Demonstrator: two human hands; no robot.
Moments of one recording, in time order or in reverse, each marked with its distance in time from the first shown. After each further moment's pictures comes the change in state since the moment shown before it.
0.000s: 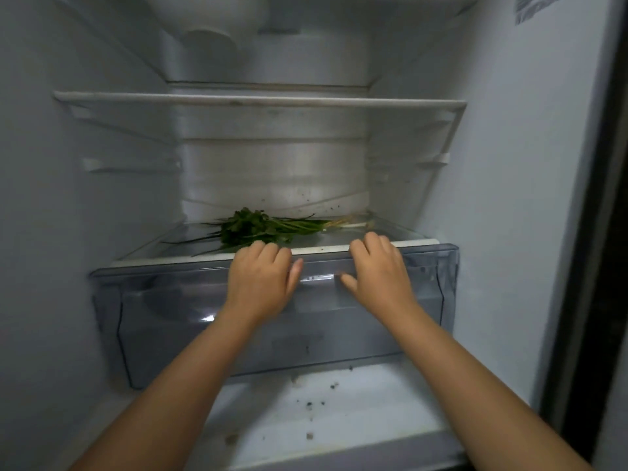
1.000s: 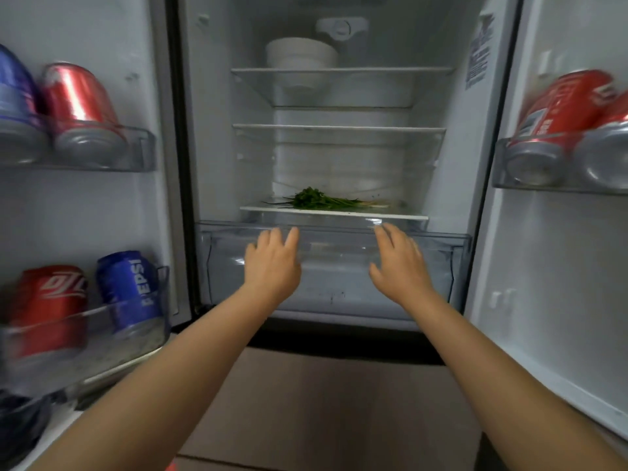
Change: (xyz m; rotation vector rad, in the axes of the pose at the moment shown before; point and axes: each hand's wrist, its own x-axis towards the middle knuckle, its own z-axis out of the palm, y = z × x) left_hand -0.121 0.101 -0.229 0.176 -0.424 -0.419; right_hand -0.121 -0.012 -0.201 0.258 -0.351 -0.022
